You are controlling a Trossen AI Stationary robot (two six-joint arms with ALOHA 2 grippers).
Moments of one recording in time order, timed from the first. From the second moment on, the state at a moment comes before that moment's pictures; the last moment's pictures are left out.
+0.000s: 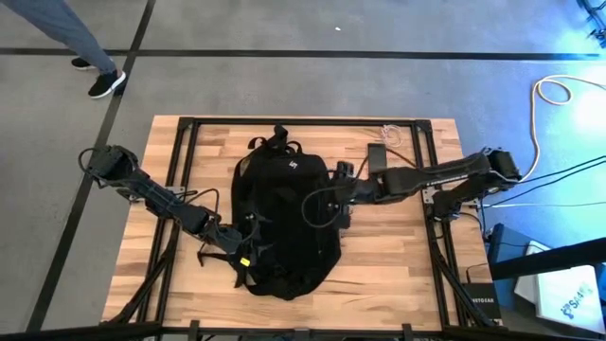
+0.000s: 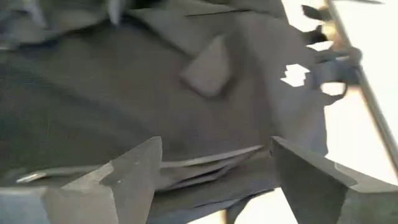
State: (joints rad) left arm -0.51 1.43 0.56 0.27 -0.51 -0.20; right arm 0.14 1.46 1.12 -0.52 0.23 0.07
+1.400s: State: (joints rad) left arm -0.71 1.80 0.70 0.40 -0.74 0.12; right arm 0.49 1.80 1.13 -0.26 0.11 -0.03
